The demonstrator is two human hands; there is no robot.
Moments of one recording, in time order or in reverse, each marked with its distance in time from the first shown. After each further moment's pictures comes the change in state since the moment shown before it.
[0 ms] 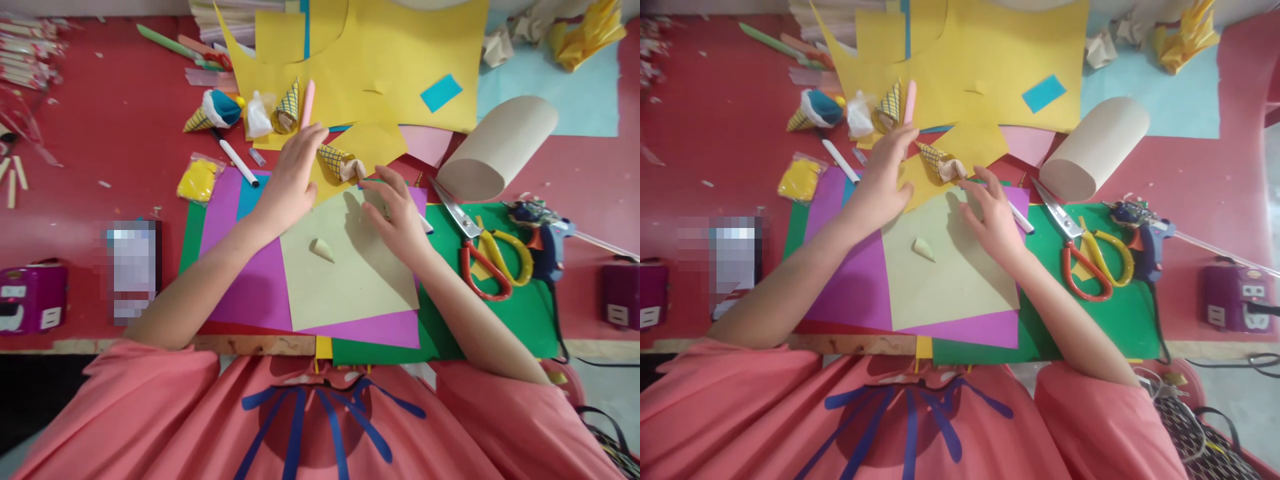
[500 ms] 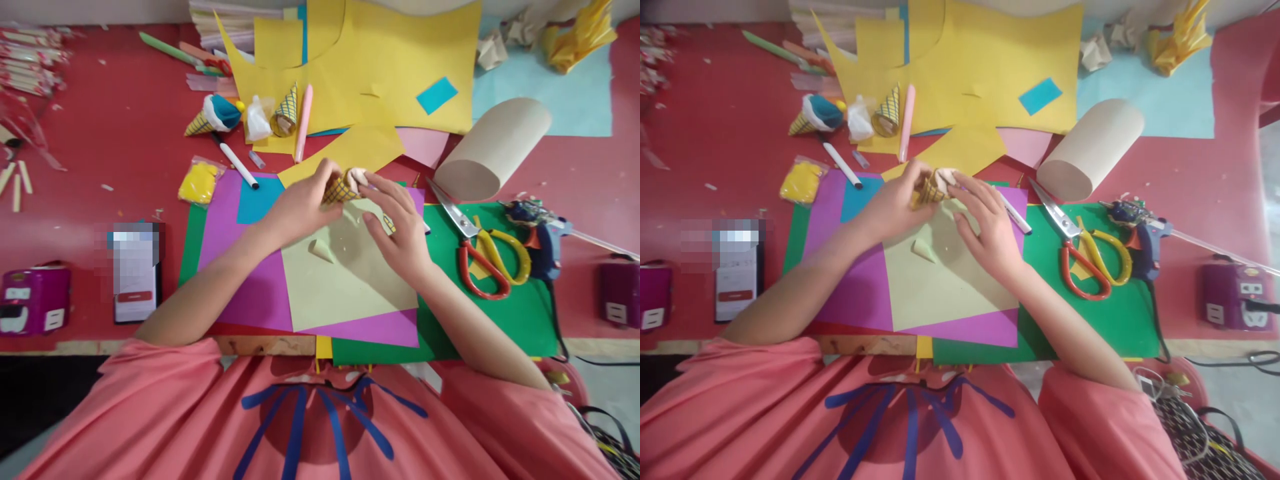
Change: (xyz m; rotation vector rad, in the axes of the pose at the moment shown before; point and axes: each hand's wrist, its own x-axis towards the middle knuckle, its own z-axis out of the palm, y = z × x) left_hand -0.006 0.026 0.013 0.008 -0.157 -0.086; right_hand -0.010 -0.028 -0.011 0.013 0.051 -0.175
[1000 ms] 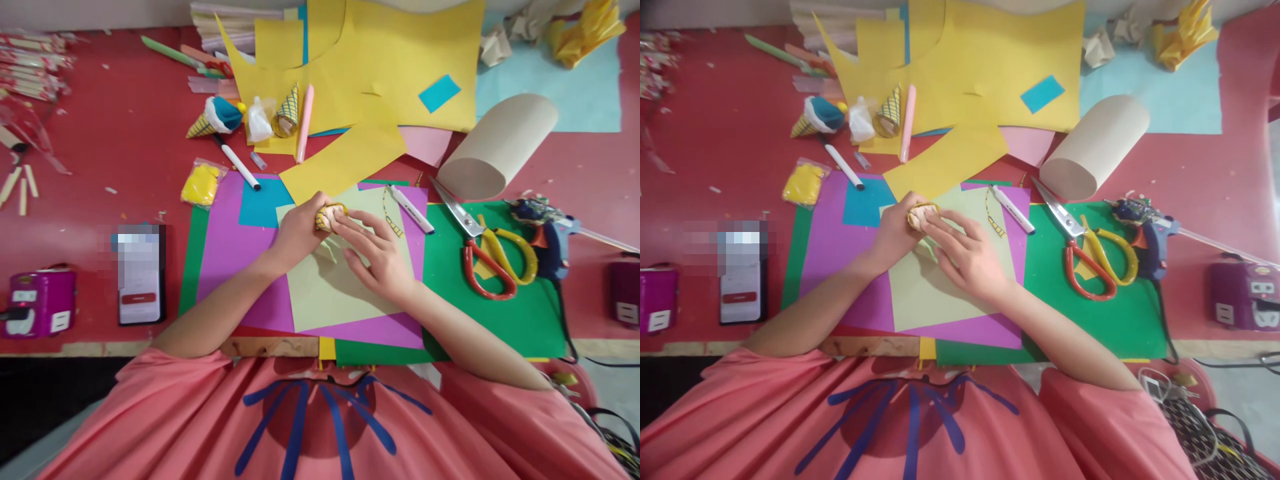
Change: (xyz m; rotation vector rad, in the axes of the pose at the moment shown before) left_hand -0.044 -0.002 0.022 0.085 0.132 -0.149; right_hand -0.024 -0.020 0.018 -0.026 -0.122 -0.155
